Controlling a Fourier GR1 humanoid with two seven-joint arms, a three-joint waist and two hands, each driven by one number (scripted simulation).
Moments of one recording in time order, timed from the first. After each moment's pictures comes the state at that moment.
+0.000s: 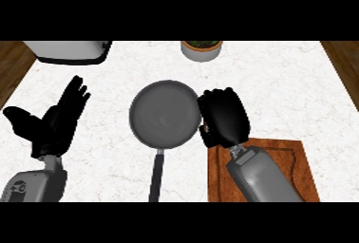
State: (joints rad) left arm -0.17 0.18 0.06 -1.57 0.12 0.06 0.24; right arm -0.45 0.00 0.38 -1.50 1.45 0.15 0.28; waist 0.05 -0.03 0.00
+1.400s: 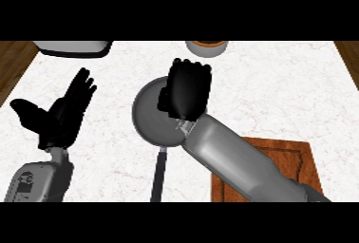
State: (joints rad) left arm -0.23 0.17 0.05 -1.55 0.11 0.06 0.23; right arm -0.93 -0.01 0.63 -1.15 1.18 -0.13 1.13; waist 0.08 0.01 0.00
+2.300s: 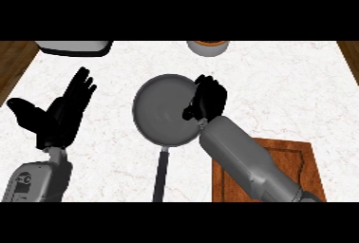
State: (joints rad) left arm -0.23 0.17 0.05 -1.56 0.12 0.05 0.25; right arm -0.86 -0.01 0.62 -0.75 0.82 -0.55 1.00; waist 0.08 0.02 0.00
